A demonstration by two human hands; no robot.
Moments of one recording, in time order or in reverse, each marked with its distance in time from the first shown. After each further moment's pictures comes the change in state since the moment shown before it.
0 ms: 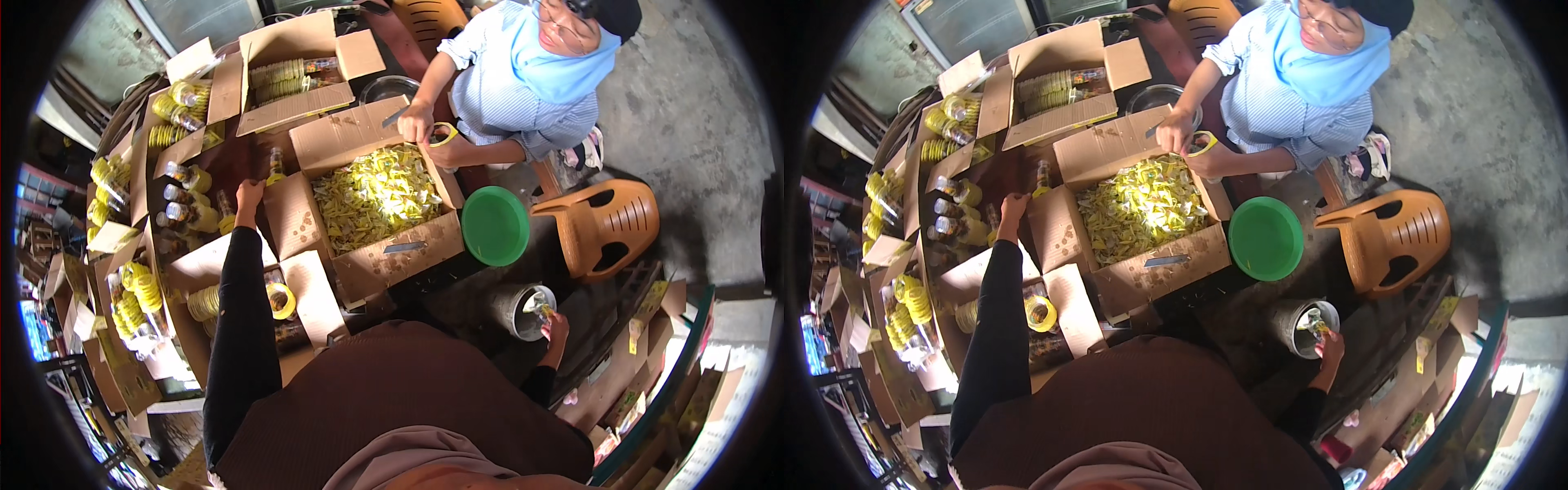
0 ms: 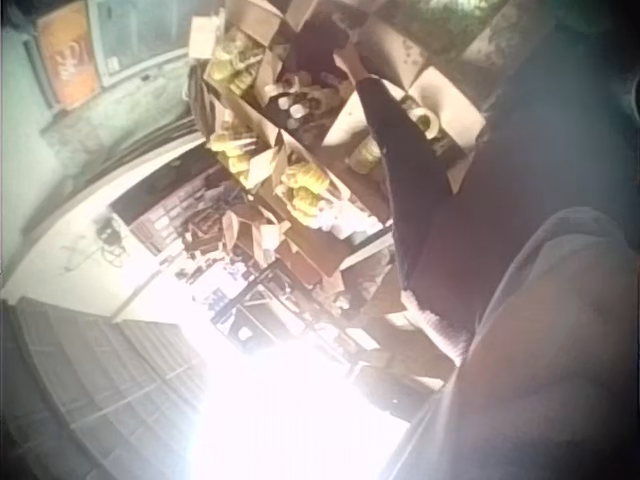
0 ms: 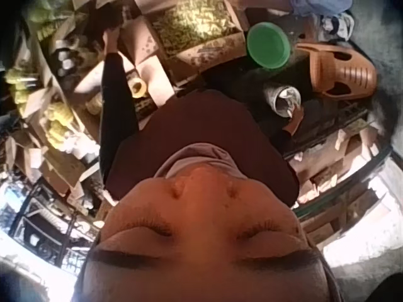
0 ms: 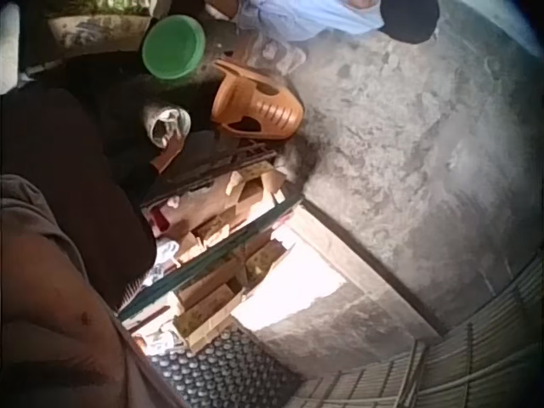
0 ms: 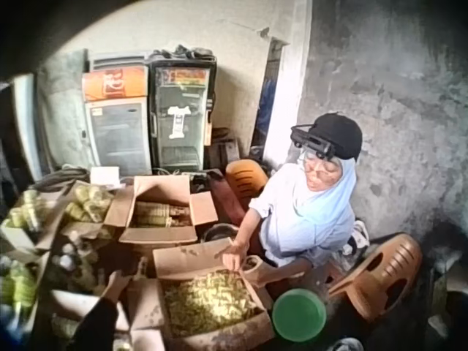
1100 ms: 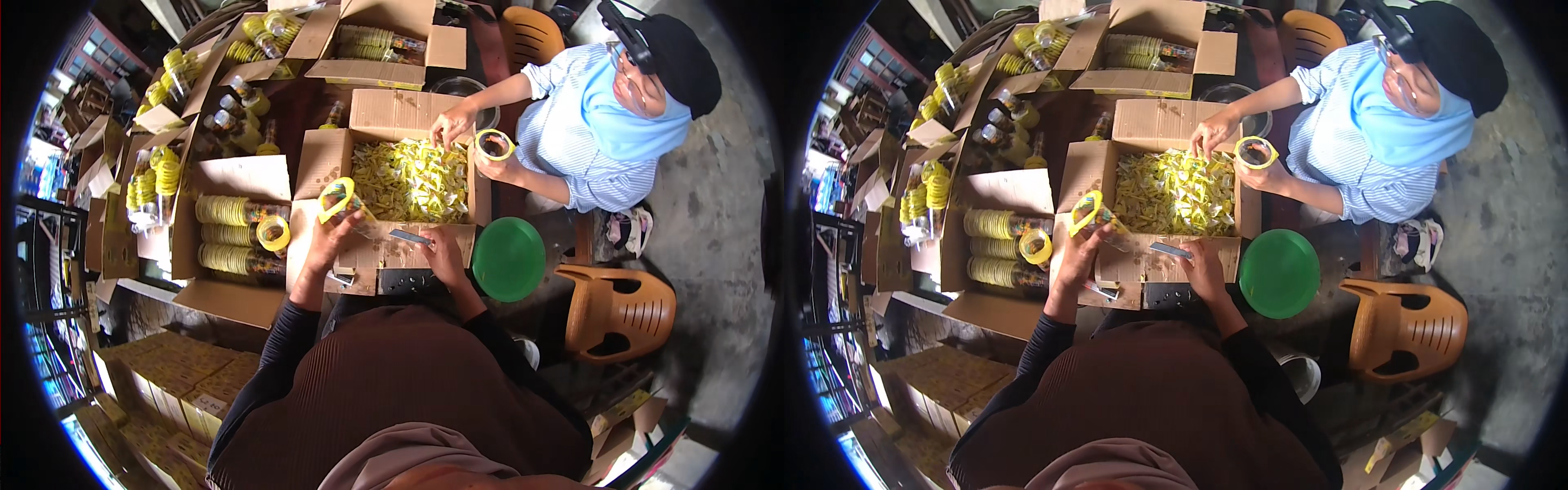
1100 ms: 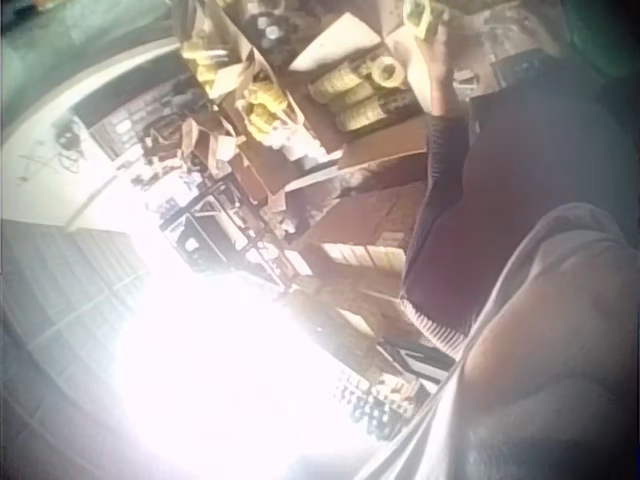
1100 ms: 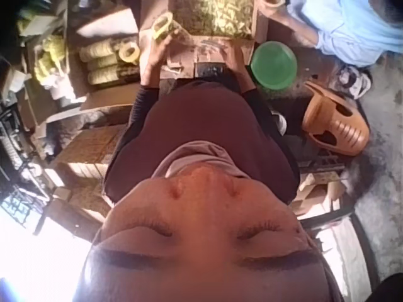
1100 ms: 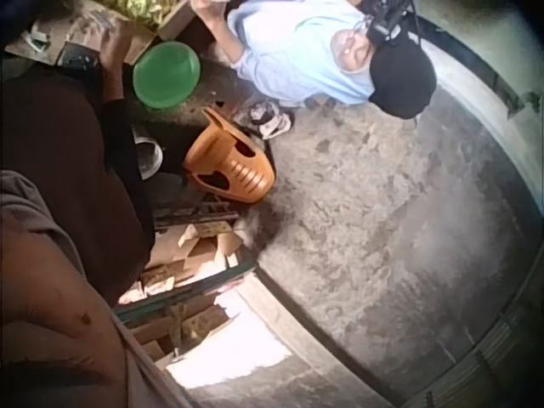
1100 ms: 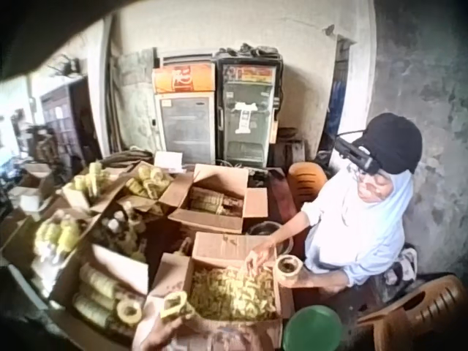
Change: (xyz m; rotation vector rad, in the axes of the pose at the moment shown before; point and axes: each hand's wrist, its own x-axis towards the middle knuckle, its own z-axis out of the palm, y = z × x) left_hand -0.338 0.183 -0.034 -1.236 -0.111 0.037; right_hand -0.165 -0.165 0.302 -0.216 -1.073 -1.342
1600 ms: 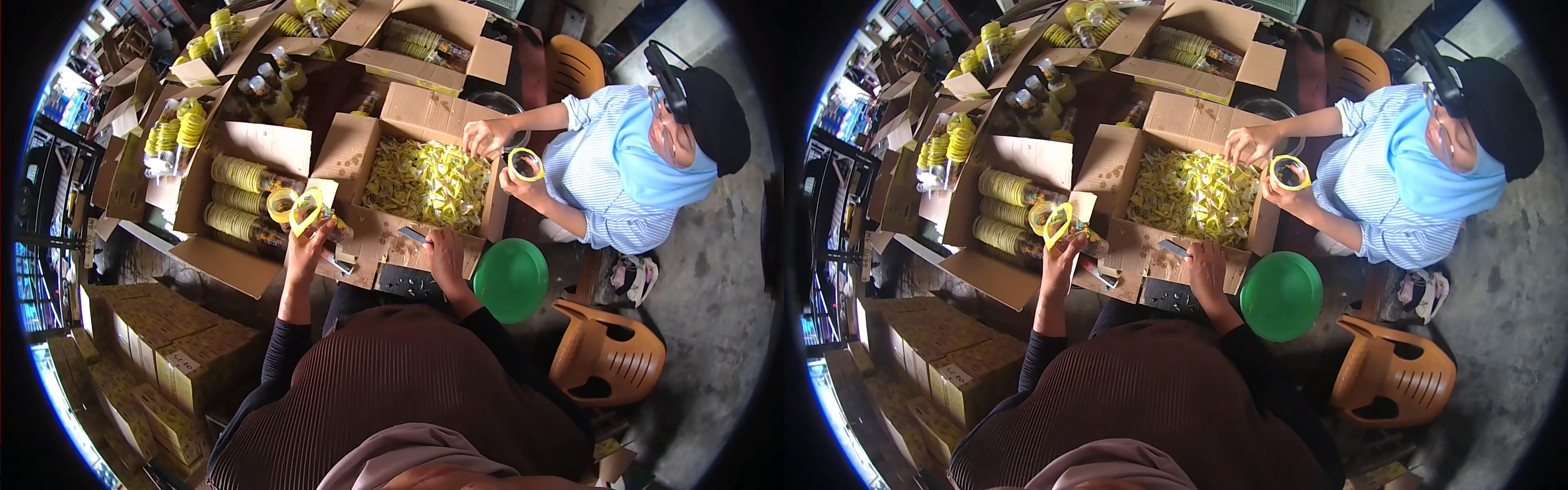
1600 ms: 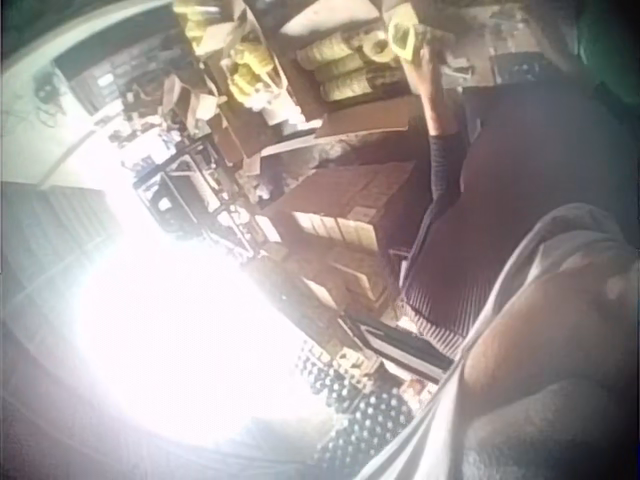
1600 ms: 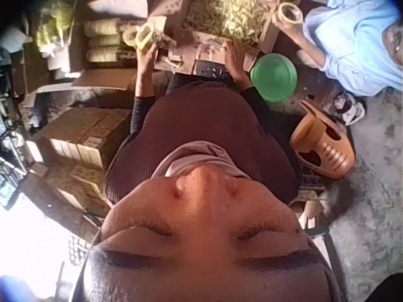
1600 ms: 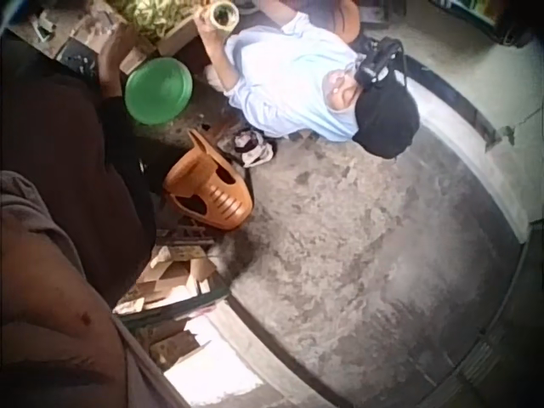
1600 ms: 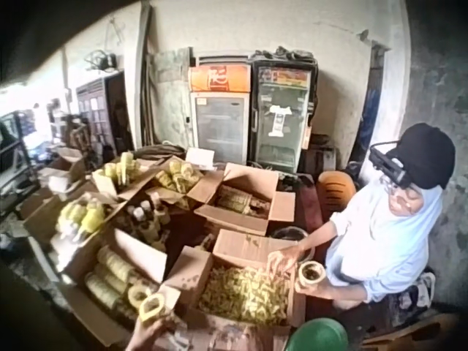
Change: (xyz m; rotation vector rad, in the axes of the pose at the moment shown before) left_hand -0.063 -0.013 -0.044 0.049 0.325 0.025; right_hand 0.016 0.016 0.009 -0.502 -0.010 -0.257
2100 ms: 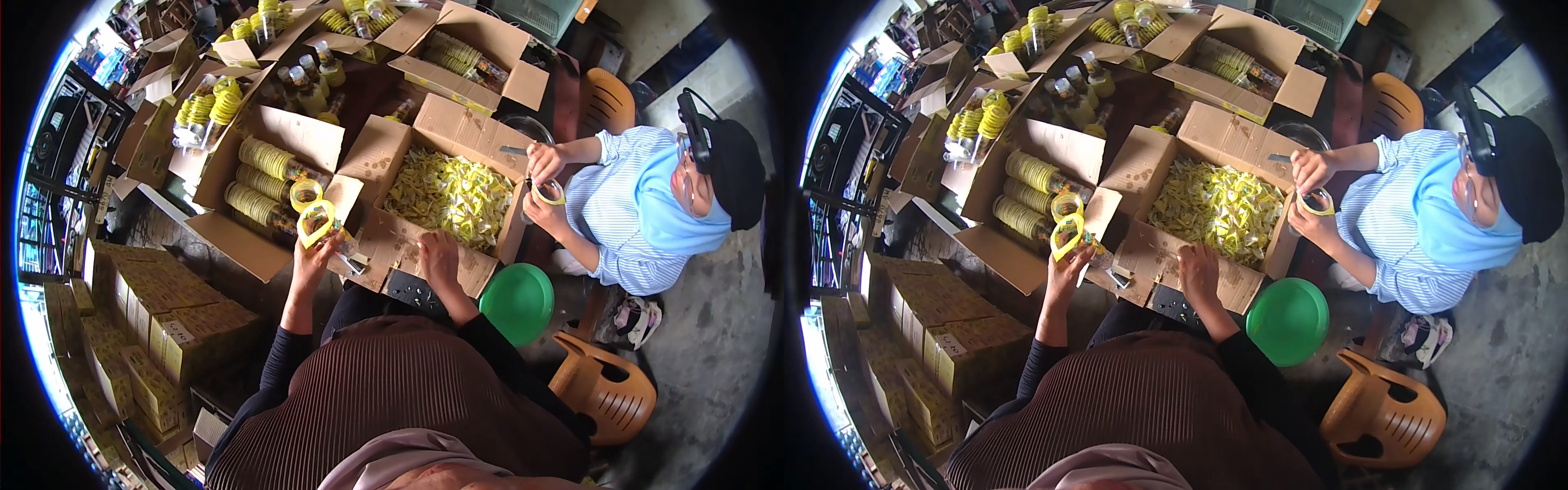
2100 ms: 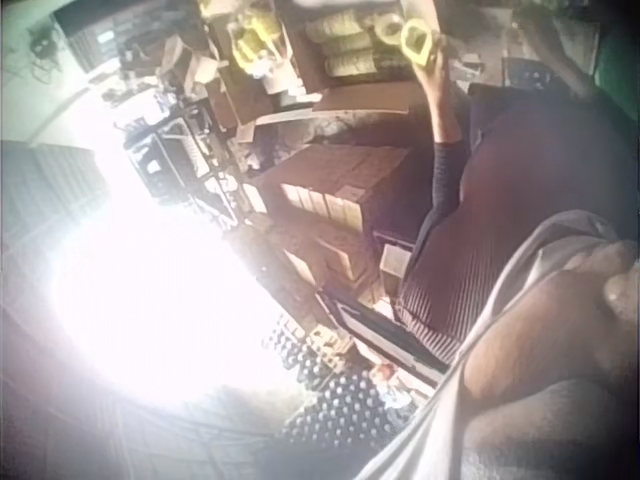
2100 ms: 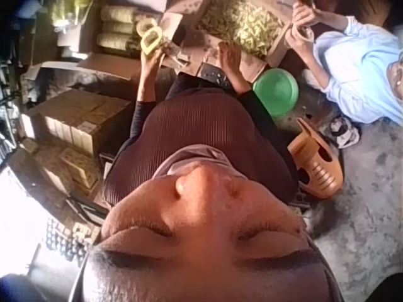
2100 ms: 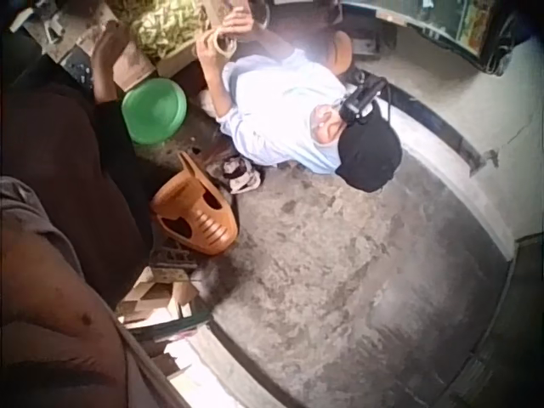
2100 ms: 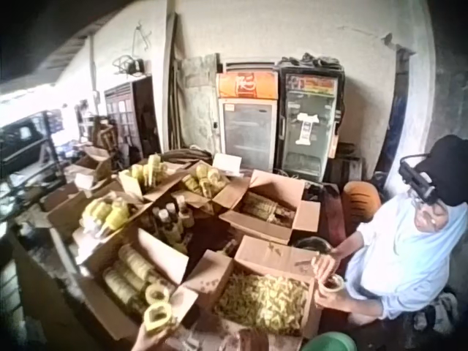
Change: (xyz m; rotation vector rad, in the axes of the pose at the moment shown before) left_hand -0.038 0.018 0.003 0.055 0.160 0.078; right_hand 0.028 -0.037 0.005 0.115 -0.001 -0.159
